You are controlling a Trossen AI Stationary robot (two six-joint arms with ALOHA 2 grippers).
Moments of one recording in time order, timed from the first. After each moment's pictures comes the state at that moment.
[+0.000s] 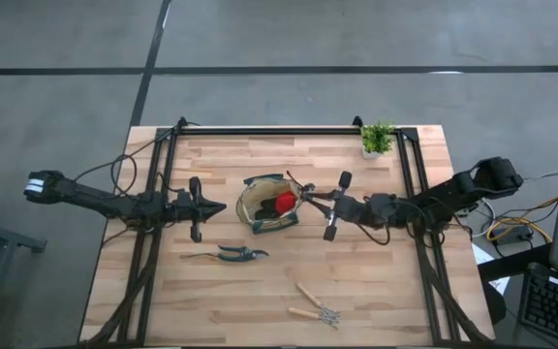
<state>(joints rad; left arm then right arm) -0.16 0.50 0.01 0.54 -0.29 -0.06 0.18 1.40 0.48 0.97 0.49 -0.24</state>
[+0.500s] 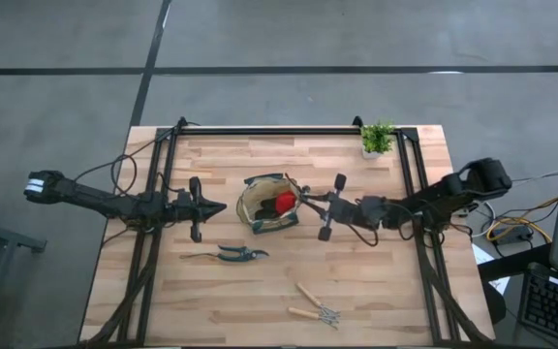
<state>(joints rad) -0.16 0.50 0.01 0.54 -0.29 -0.06 0.16 1.49 0.49 0.98 0.50 -0.24</state>
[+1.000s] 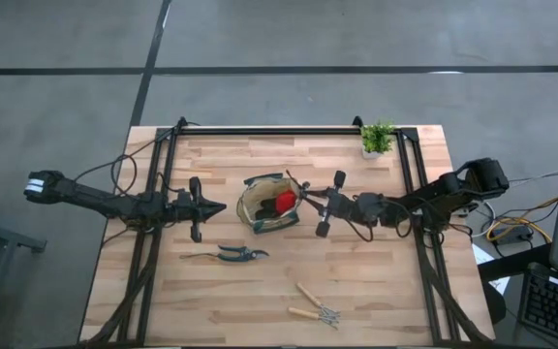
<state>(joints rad) -0.16 0.50 0.01 0.54 -0.29 -0.06 0.12 1.51 0.49 0.99 0.49 -0.18</state>
